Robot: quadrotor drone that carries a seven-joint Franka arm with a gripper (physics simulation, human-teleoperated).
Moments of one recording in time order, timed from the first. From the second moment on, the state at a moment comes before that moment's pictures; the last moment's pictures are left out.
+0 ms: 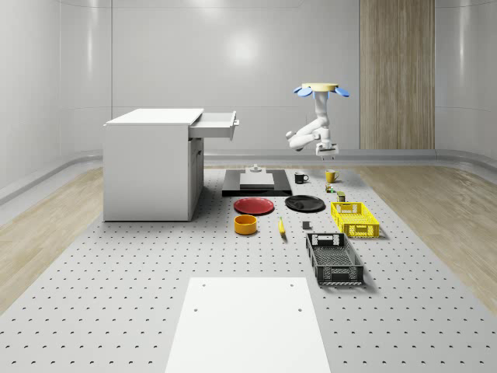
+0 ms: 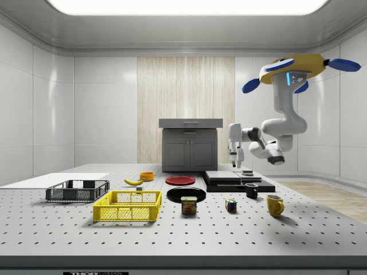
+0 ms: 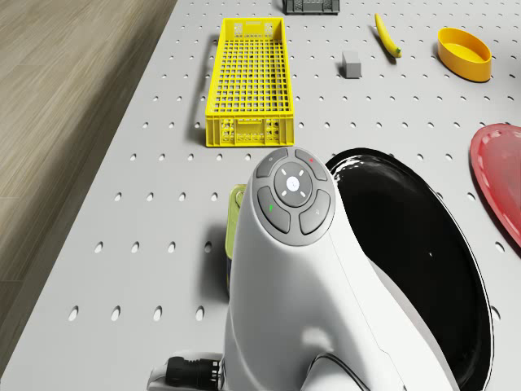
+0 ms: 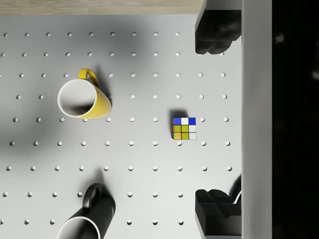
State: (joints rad) arm -0.96 -1.02 1.22 -2.89 -1.98 1.17 1.52
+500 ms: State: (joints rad) arm -1.04 -1.08 1.26 -2.90 -1.98 1.18 1.57
